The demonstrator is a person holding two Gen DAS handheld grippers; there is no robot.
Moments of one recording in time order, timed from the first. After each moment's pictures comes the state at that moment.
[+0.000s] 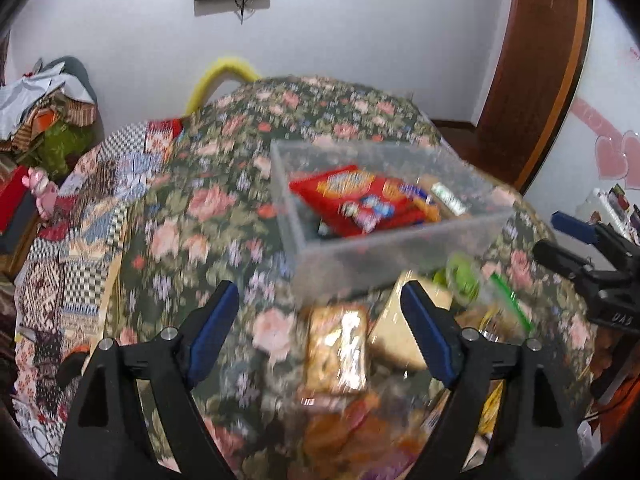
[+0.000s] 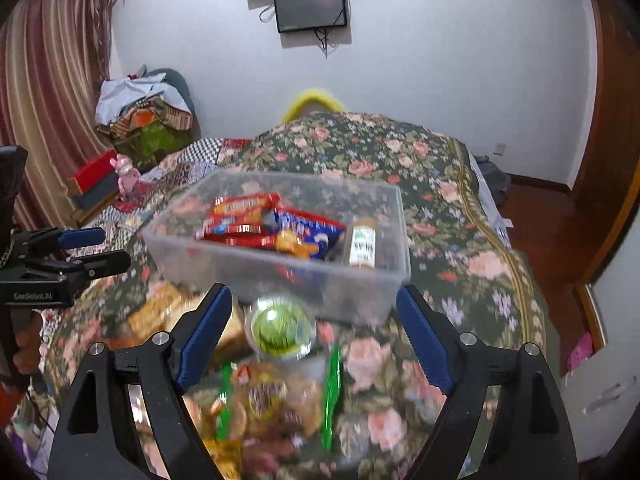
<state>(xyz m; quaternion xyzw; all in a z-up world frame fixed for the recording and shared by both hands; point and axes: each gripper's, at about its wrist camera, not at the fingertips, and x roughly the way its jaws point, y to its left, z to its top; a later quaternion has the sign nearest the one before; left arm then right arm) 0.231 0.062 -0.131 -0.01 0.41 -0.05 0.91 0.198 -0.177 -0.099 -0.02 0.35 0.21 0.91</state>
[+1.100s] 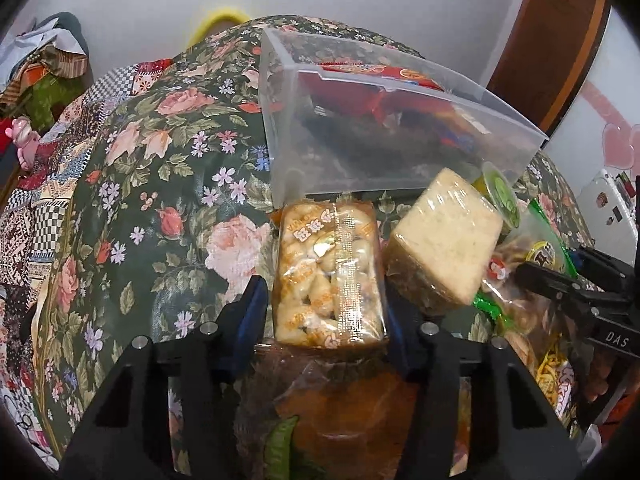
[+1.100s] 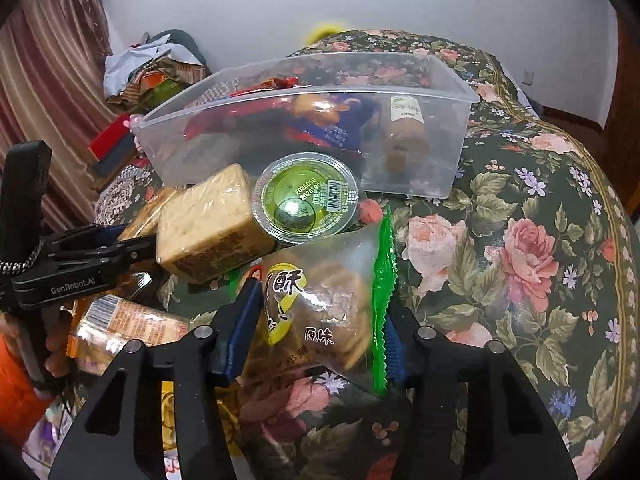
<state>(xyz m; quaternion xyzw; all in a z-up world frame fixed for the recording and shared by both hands) 0.229 0.056 -0.219 -0.04 0.47 -0.06 0.88 0.187 -0.165 -0.181 0.02 0.44 0.25 0.86</state>
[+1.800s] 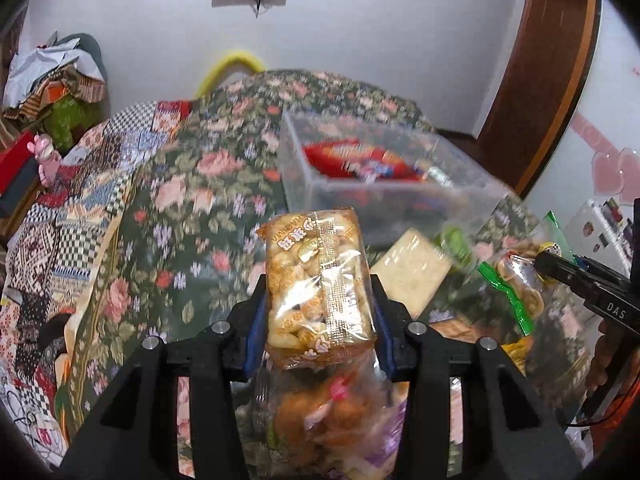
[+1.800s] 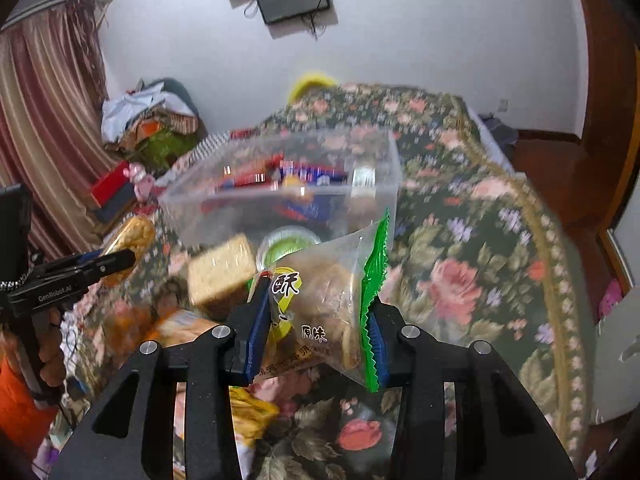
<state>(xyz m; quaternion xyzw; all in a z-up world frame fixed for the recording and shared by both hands) 0.185 0.066 -0.140 -0.05 0.39 -0.05 0.92 0.170 -0.206 -0.122 0.06 0.37 0.22 0.90</state>
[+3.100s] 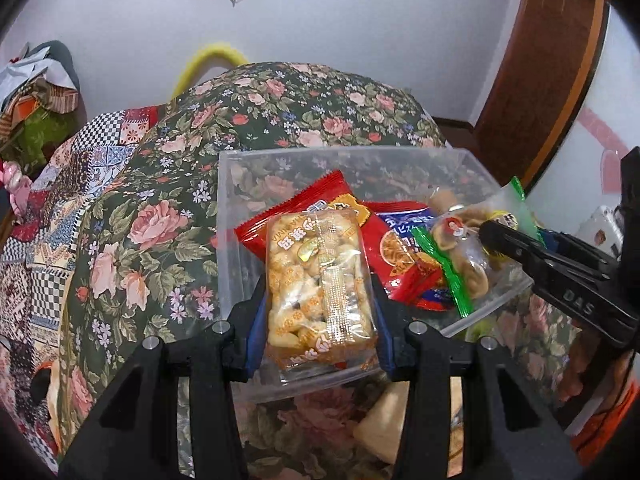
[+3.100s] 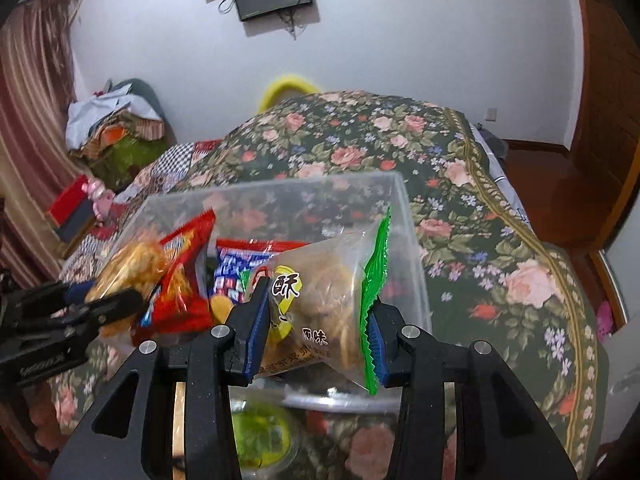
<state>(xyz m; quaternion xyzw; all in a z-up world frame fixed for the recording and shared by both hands) 0.314 0.037 -0.159 -0.03 0.42 -0.06 0.90 0.280 -0.163 -0.129 0.03 0.38 0.19 0.91</state>
